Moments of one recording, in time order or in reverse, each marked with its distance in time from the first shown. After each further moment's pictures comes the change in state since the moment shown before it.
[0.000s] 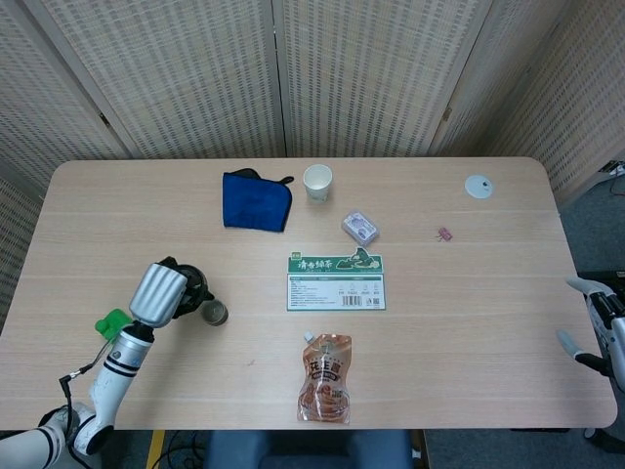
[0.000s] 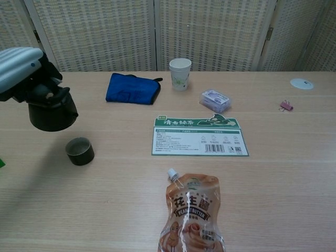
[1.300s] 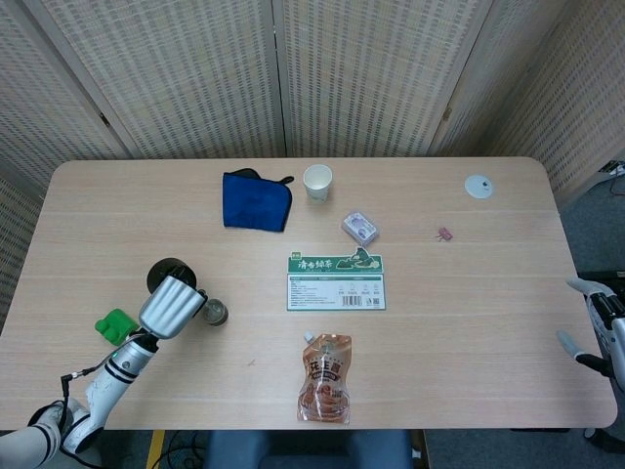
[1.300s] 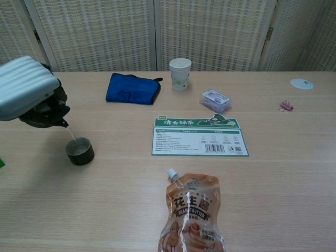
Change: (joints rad) left arm -0.019 -0.027 0.087 0.159 0.179 0.038 0.383; right arm -0.001 0.000 -0.003 0.009 0.000 0.000 0.008
